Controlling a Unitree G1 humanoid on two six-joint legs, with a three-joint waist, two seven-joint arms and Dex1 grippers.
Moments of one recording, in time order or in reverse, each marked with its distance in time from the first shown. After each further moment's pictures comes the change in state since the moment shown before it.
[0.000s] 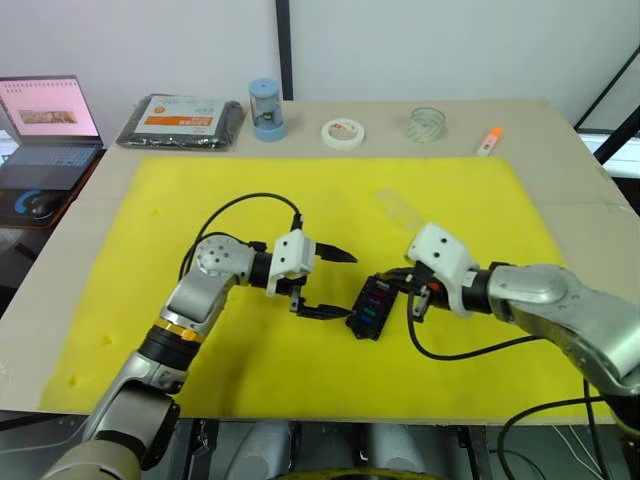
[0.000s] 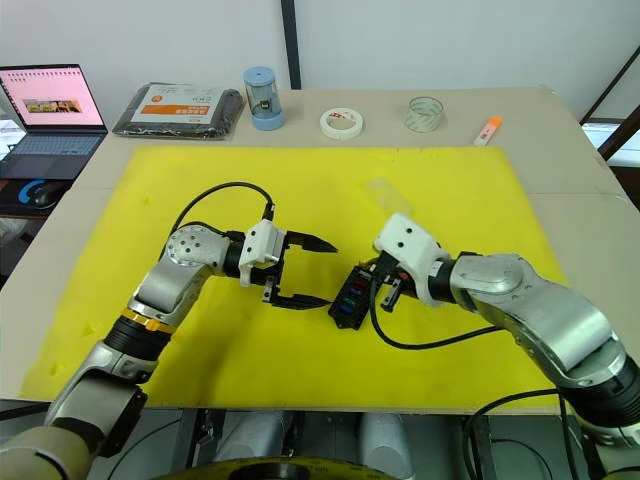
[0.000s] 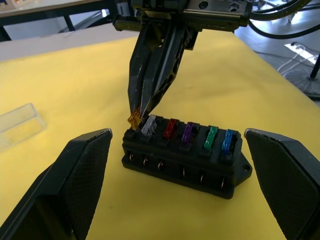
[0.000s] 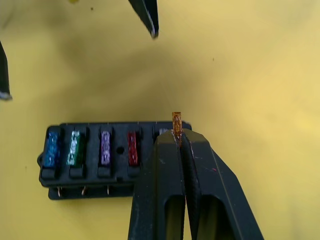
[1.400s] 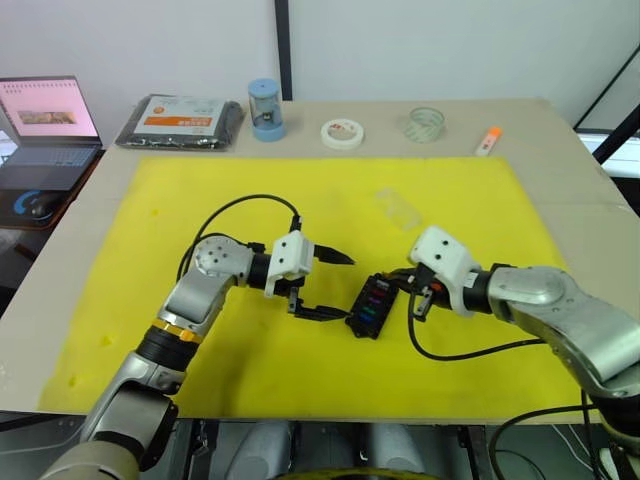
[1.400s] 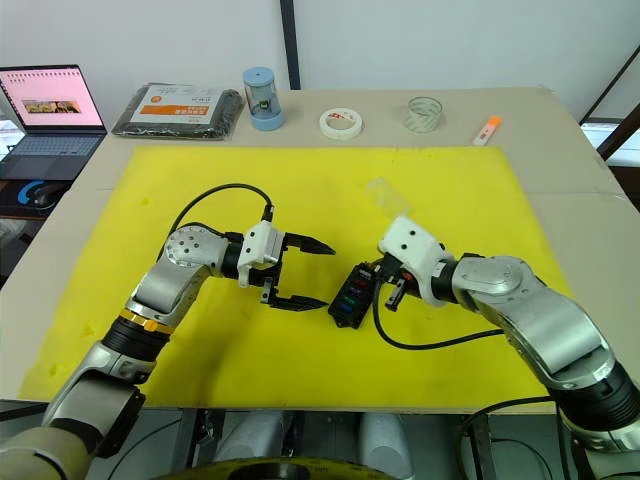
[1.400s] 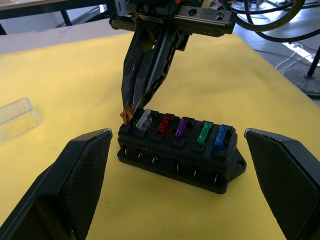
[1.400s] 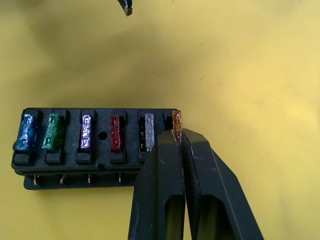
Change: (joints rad) left arm 0.004 0.003 0.000 -0.002 0.005 0.010 -0.006; right arm 0.023 0.057 -0.008 0.031 -0.154 -0.021 0.093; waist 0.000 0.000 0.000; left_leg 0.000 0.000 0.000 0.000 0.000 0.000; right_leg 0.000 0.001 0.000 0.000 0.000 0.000
